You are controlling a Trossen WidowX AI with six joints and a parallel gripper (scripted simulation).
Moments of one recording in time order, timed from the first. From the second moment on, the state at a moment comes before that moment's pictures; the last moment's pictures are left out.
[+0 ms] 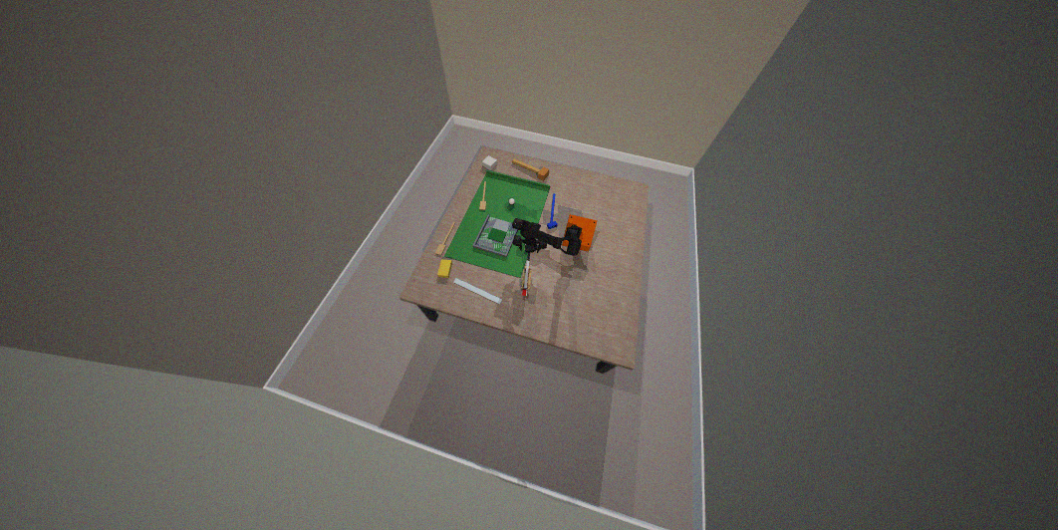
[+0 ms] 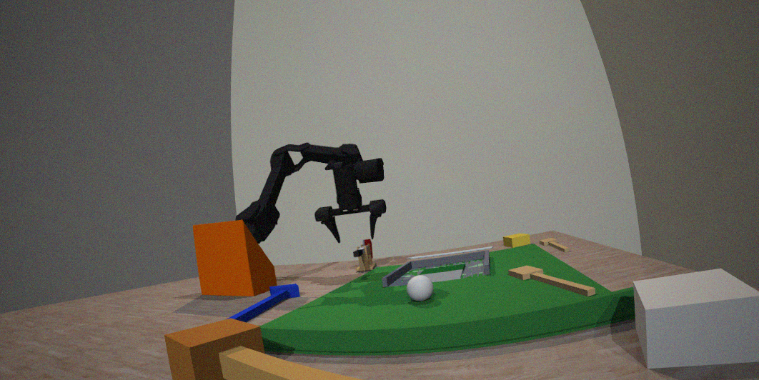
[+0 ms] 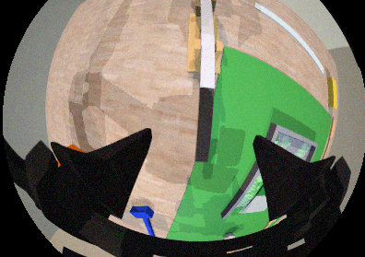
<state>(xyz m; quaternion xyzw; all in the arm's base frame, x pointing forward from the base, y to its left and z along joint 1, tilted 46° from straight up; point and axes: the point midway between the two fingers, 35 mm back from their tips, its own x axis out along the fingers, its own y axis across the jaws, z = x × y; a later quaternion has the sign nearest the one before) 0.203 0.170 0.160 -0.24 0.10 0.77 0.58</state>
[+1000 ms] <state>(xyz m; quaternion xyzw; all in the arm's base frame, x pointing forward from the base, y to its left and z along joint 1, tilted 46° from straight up) 0.198 0.209 0.124 -0.24 0.09 0.78 0.58</state>
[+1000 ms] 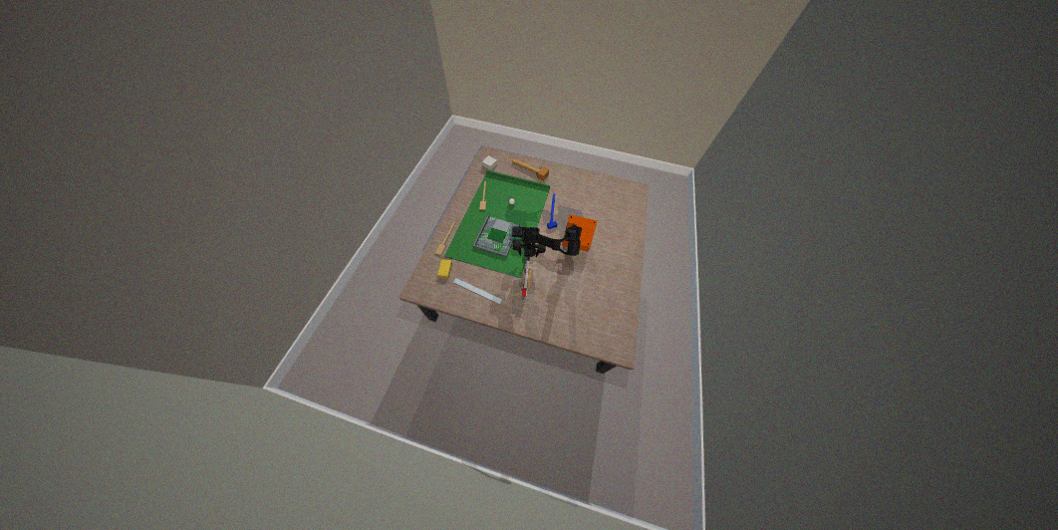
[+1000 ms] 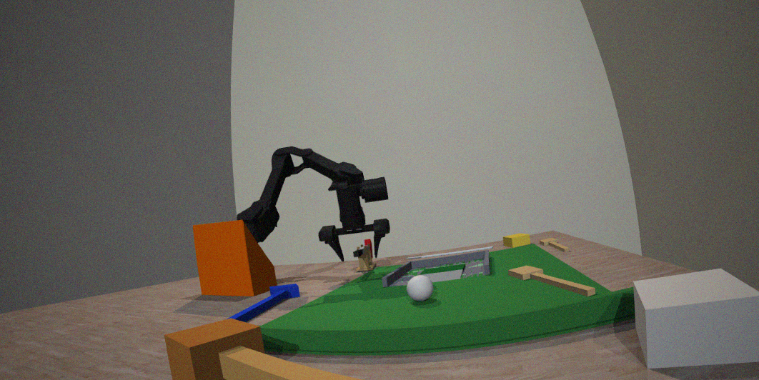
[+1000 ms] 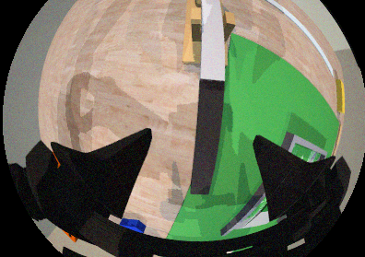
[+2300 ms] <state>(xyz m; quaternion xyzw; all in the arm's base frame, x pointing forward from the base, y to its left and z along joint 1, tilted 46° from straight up) 0.198 0.207 0.124 -0.24 0.10 0.78 0.57</state>
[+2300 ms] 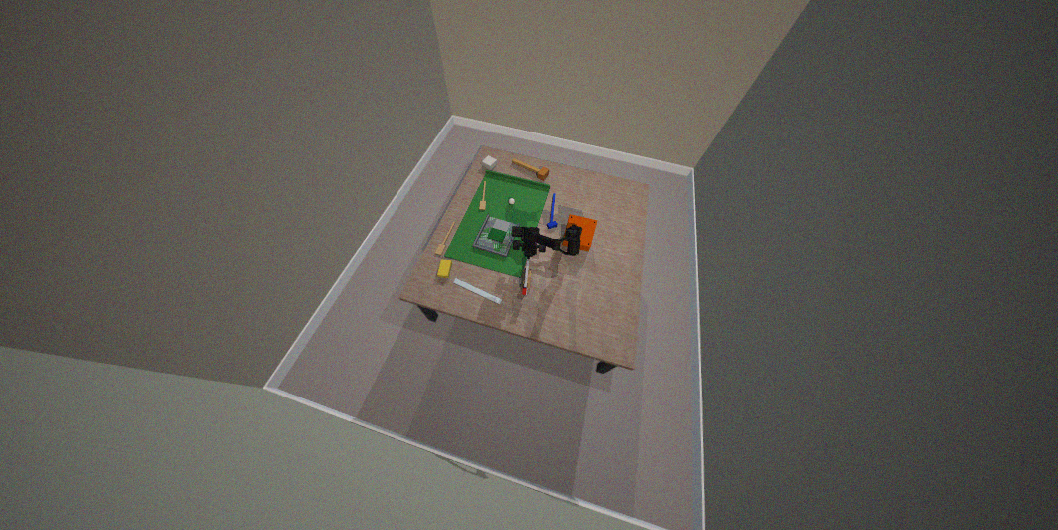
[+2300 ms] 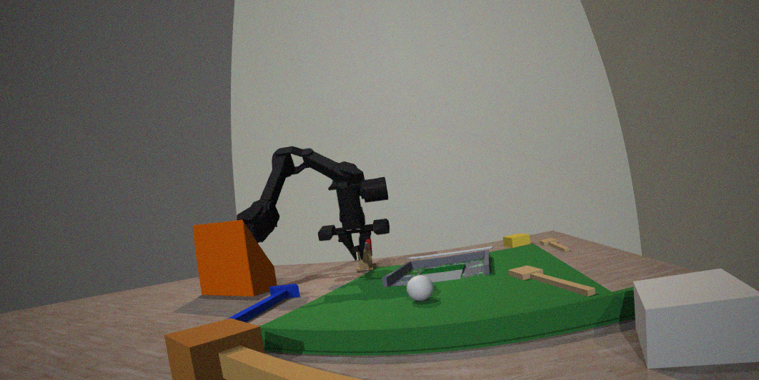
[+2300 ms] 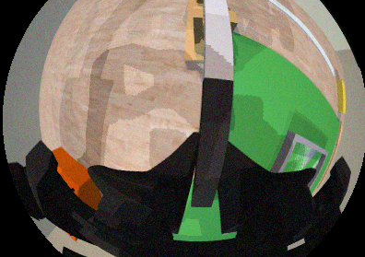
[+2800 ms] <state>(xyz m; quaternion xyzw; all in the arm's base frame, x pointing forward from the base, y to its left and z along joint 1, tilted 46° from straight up) 0.208 0.163 0.166 -0.25 0.10 0.78 0.57</state>
